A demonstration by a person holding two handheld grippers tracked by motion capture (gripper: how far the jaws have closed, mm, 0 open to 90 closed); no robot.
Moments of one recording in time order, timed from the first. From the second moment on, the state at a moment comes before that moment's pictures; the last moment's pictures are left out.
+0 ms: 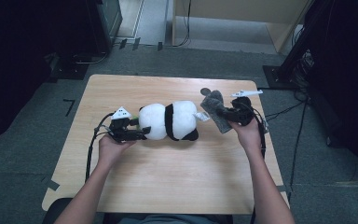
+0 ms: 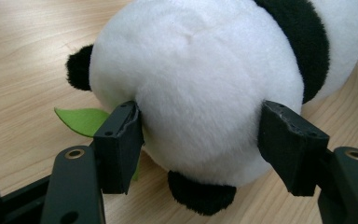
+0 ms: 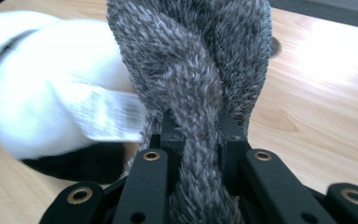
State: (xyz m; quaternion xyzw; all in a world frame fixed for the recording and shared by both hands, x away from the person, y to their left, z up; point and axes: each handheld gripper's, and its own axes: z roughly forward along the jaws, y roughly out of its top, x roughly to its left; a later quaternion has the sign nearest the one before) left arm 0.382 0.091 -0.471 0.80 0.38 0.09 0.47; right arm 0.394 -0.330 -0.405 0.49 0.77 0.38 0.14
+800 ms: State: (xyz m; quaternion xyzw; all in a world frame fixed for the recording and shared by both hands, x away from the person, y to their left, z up) left arm 0.380 0.090 -0.472 0.80 0.38 0.09 0.47; right arm 0.419 -0.217 -0.345 0.40 0.82 0.39 0.12
